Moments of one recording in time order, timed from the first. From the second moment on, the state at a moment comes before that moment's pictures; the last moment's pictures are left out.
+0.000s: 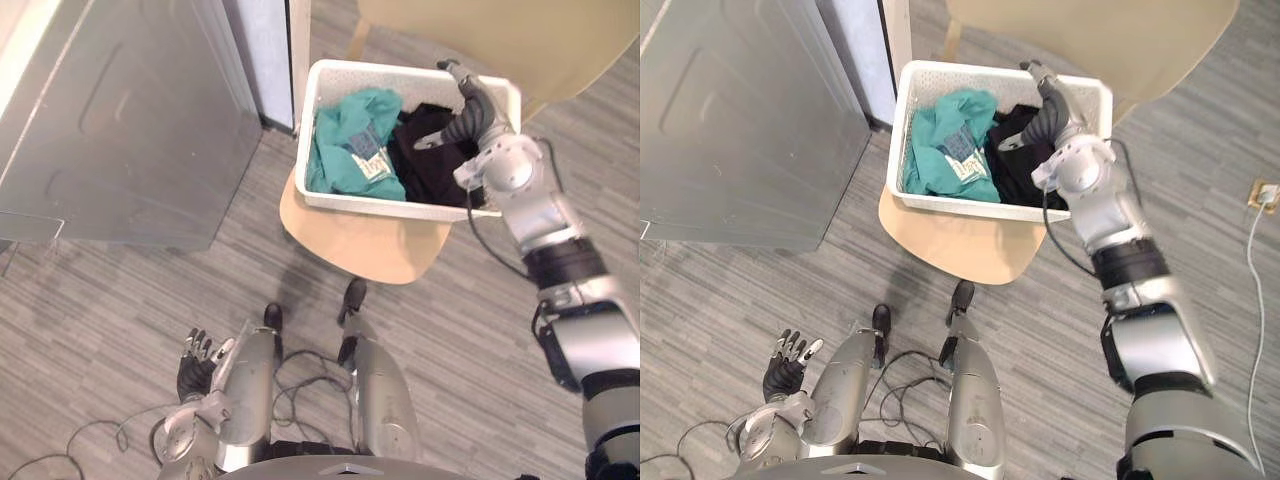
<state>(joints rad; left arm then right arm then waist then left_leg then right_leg) 0.37 -0.06 -0.01 0.14 -0.49 -0.09 0.15 -0.98 -0.77 0.36 0.48 -0.17 0.07 -0.02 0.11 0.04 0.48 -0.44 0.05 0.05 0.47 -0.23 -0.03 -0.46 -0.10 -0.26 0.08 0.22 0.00</state>
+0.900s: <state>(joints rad) 0.11 -0.05 -0.18 0.14 -0.69 -0.14 0.15 -1.36 -0.66 0.55 1.09 -0.36 0.10 -0.03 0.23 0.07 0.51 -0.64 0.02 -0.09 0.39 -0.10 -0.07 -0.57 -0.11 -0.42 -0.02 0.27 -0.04</state>
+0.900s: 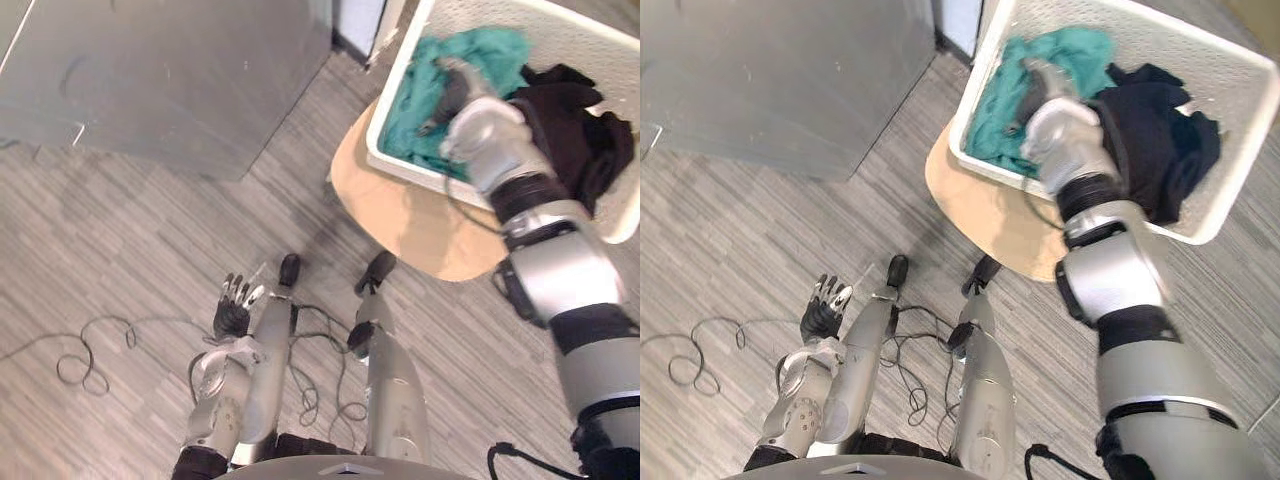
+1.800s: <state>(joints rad) 0.07 -0.06 -0.27 0.09 -0.76 -0.16 0.06 -1.18 -0.78 0.46 0.72 0.25 0.03 0.04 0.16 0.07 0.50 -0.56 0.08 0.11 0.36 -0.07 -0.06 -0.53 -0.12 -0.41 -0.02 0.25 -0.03</state>
